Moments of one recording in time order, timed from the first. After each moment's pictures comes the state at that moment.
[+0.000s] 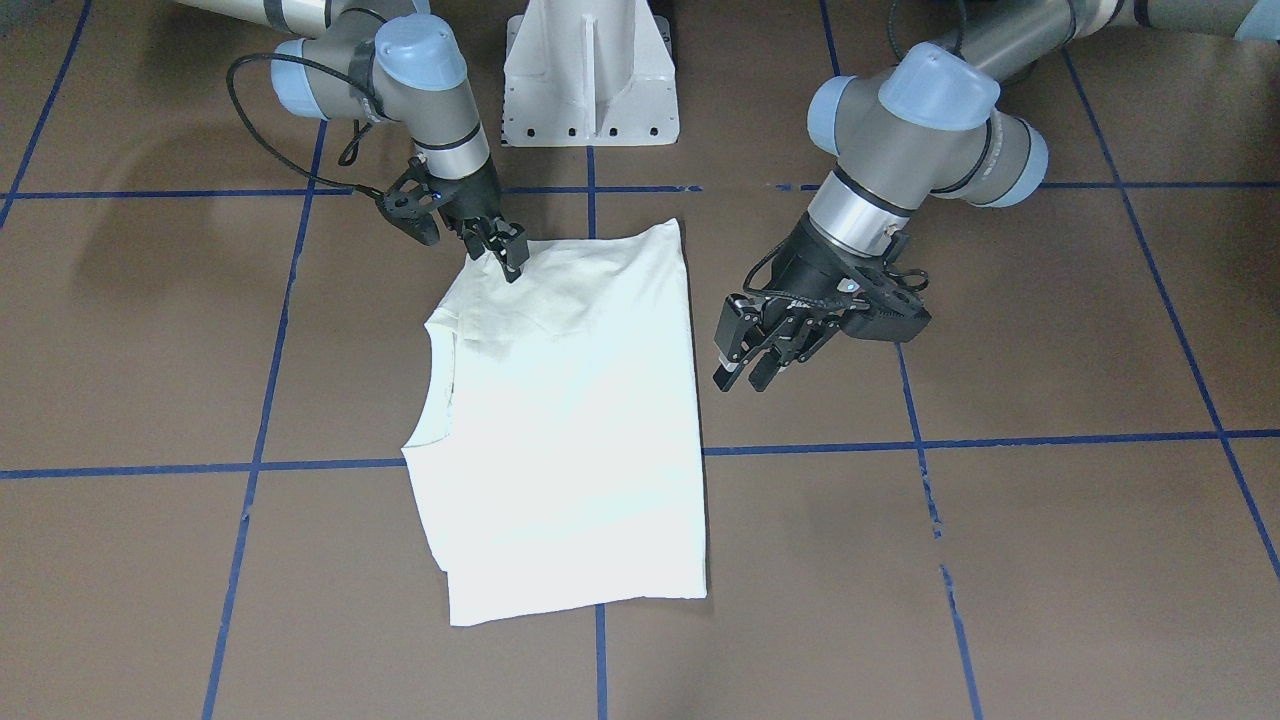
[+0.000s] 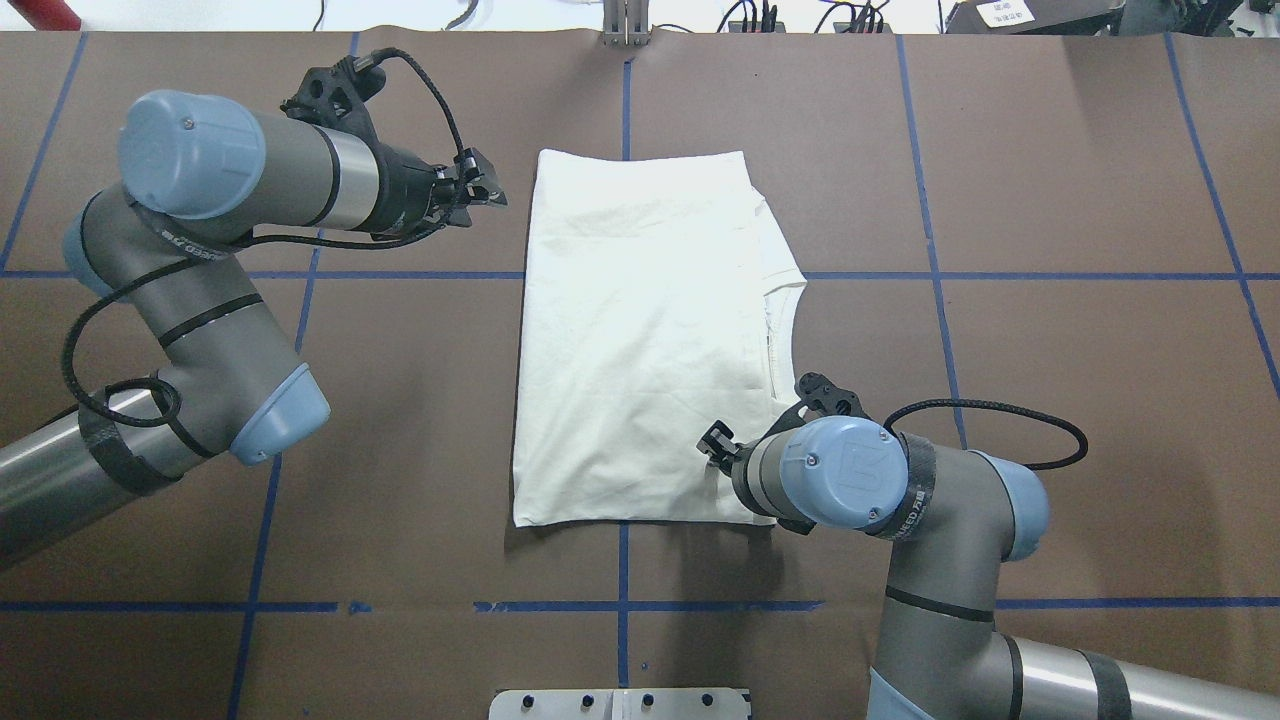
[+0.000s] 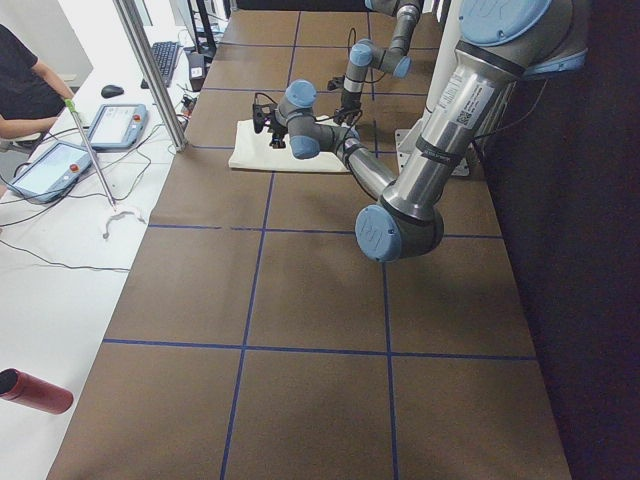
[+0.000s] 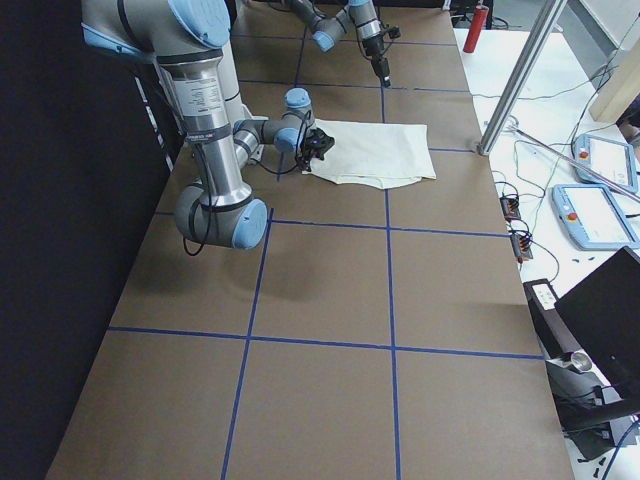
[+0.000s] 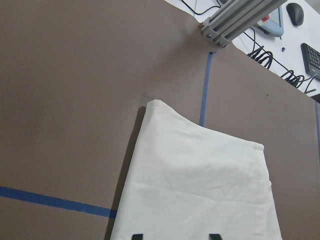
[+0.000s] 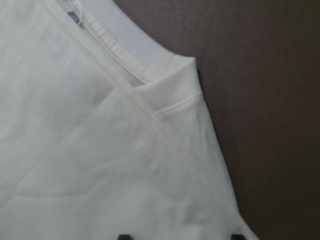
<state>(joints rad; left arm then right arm) -0.75 -2.10 -1.64 -2.24 -1.85 -1.54 0.32 -1.18 1.80 -1.31 1.64 2.12</state>
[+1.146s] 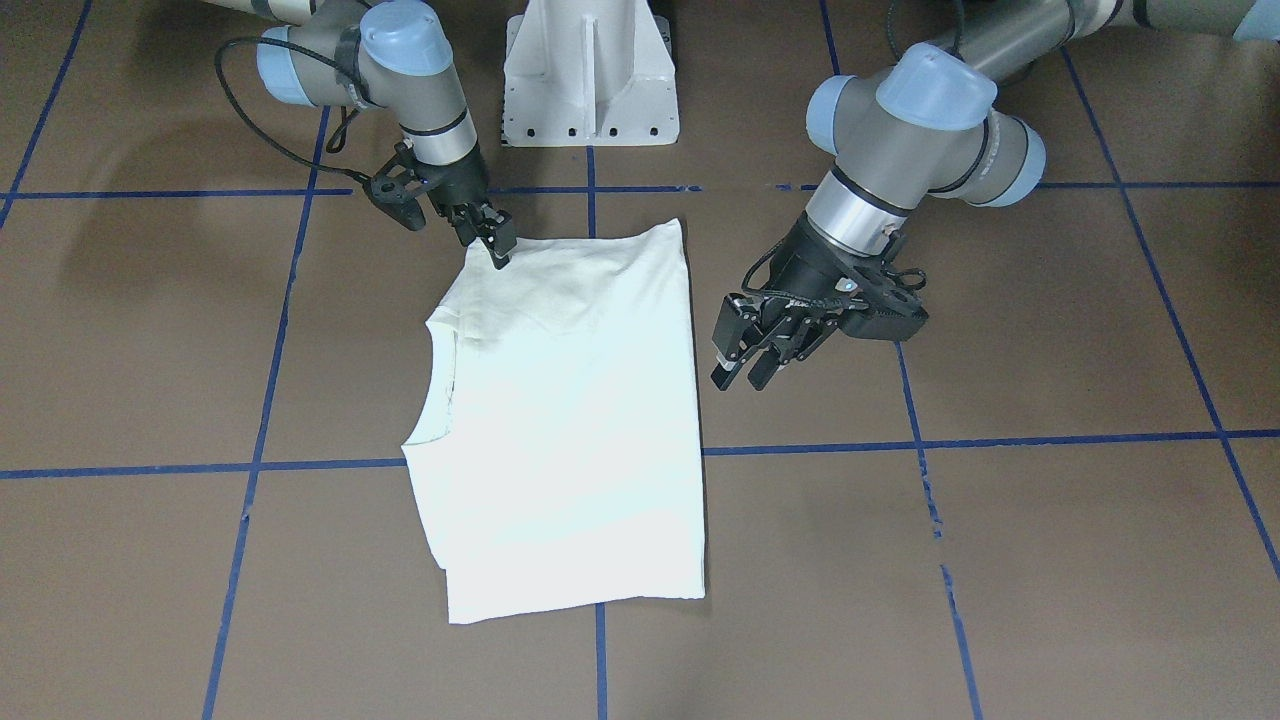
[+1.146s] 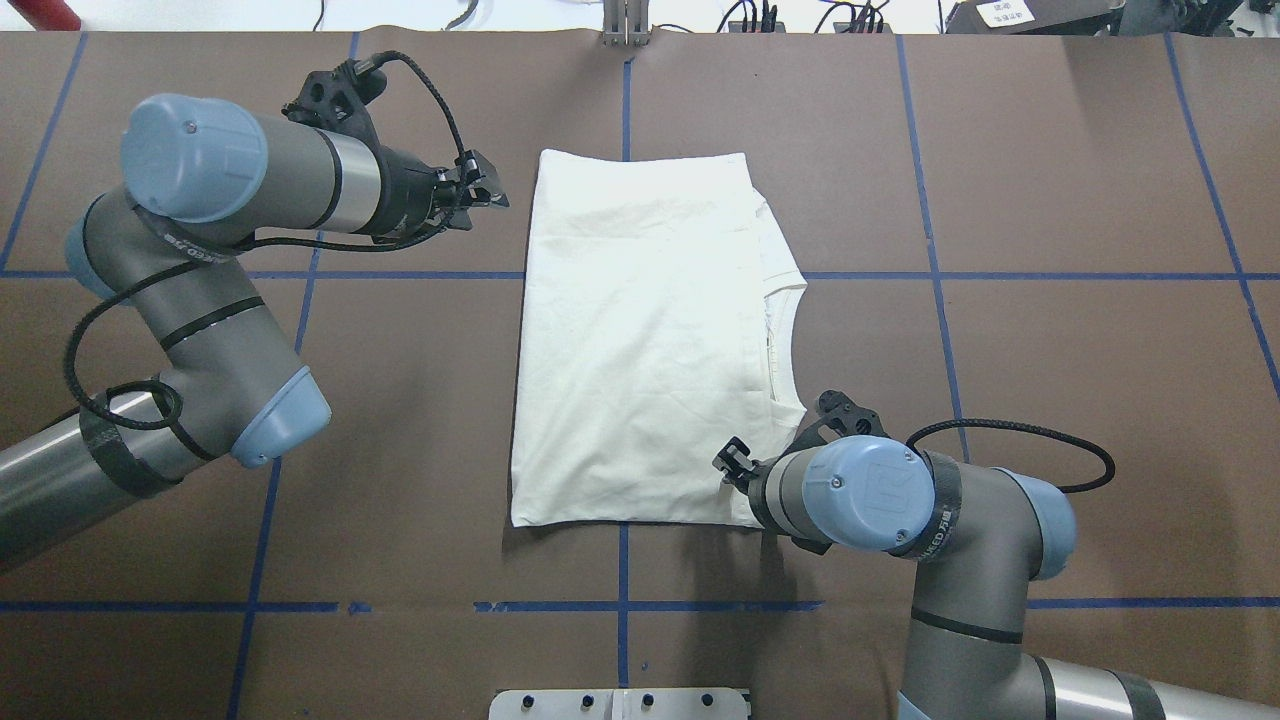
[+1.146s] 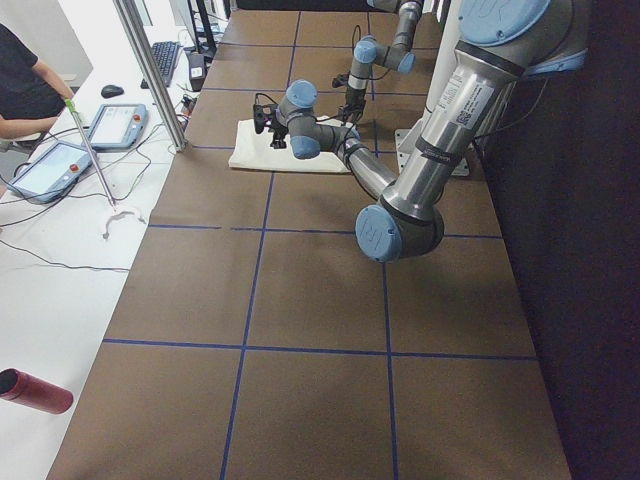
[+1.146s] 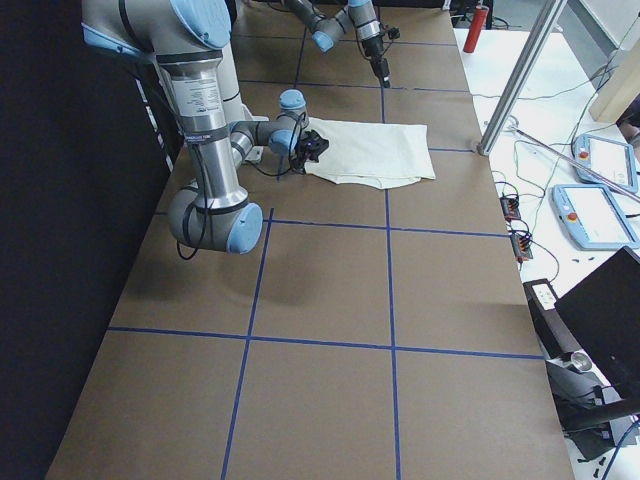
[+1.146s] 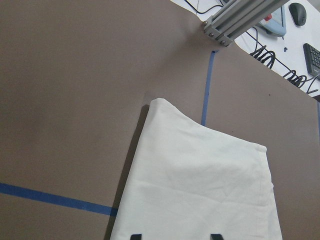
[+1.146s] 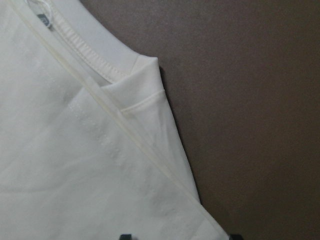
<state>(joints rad) -0.74 -2.10 -1.64 -2.24 -1.84 -1.55 0.30 -1.22 1.85 -1.32 1.64 2.14</state>
